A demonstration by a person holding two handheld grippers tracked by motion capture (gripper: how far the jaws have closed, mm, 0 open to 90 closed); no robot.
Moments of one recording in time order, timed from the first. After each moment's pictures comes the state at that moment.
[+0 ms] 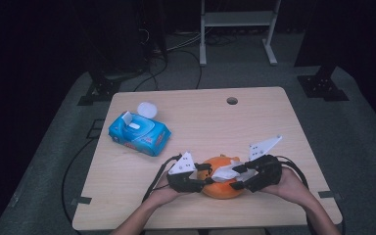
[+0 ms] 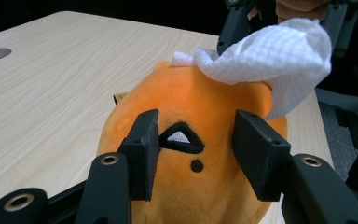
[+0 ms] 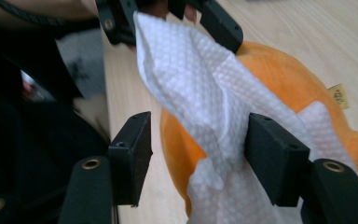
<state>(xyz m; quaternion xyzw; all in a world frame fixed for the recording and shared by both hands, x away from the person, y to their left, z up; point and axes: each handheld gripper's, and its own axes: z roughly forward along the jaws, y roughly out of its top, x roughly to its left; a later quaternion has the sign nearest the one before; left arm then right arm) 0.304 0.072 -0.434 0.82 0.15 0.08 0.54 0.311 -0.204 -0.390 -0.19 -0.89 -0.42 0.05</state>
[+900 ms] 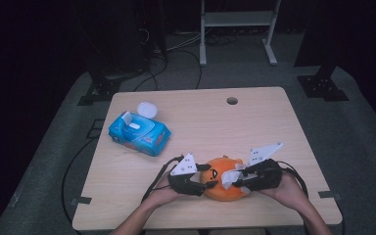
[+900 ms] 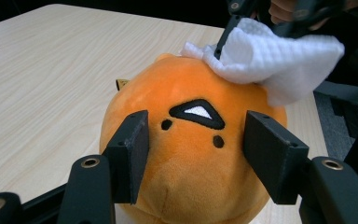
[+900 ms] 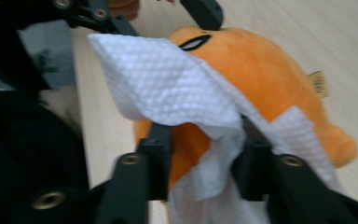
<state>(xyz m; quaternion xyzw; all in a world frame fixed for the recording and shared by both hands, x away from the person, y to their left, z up) 0.302 0.070 -0.435 0.83 0.14 0.08 0.53 0.301 -0.205 -0.401 -0.20 -0.89 -0.40 -0.01</state>
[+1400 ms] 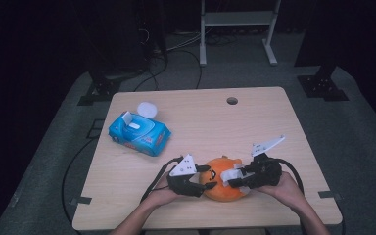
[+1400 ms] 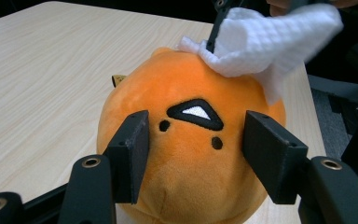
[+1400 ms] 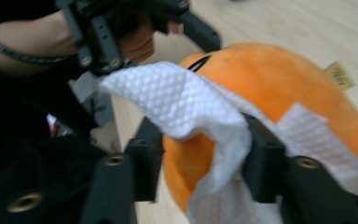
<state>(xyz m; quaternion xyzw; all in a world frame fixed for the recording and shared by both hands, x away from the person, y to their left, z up) 0.300 0.072 -0.436 0.84 0.13 0.08 0.52 0.313 -0.210 -0.405 -0.26 -0.85 -0.45 0.09</state>
